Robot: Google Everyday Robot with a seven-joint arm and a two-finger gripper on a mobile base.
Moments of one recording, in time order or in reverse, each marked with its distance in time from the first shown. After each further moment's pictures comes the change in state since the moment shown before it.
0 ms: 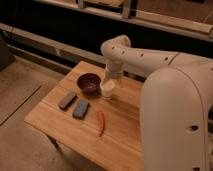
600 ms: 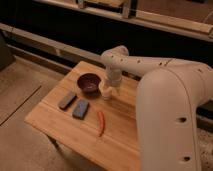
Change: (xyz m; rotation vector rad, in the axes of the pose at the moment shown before) arm 0.013 -0.001 0.045 0.009 0.057 0.055
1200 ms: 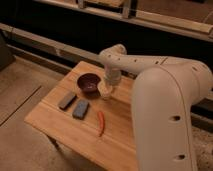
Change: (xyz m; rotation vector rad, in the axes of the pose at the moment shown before) arm -0.012 0.003 -0.053 0.083 -0.063 -0.023
